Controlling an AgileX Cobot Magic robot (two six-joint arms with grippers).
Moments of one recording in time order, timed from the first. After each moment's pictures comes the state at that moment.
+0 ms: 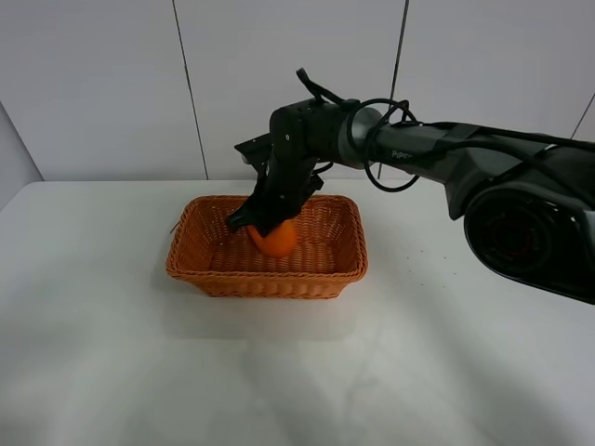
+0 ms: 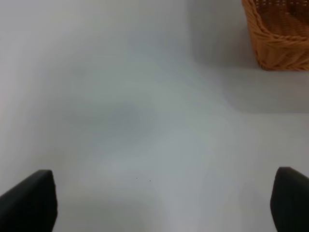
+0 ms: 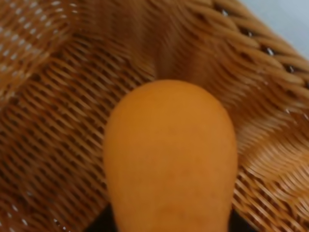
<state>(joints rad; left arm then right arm) -0.03 -0.01 -0.49 0.03 1.06 0.01 0.65 2.36 -2.01 0.03 0.89 -0.01</state>
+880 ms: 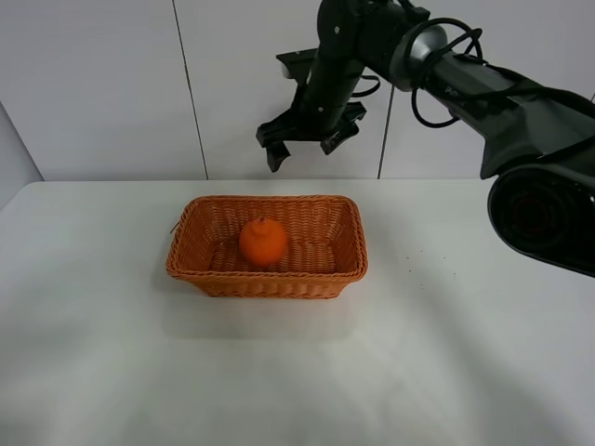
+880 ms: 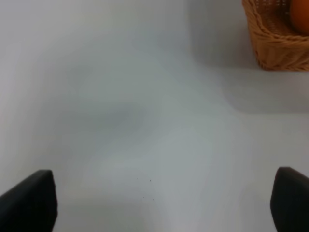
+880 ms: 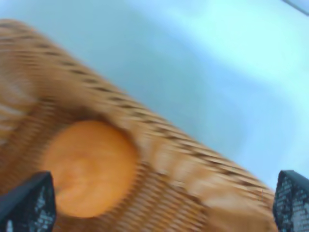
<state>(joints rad) -0.03 -0.01 -0.49 0.03 1.06 0.01 0.51 2.35 -2.39 0.03 1.22 0.02</state>
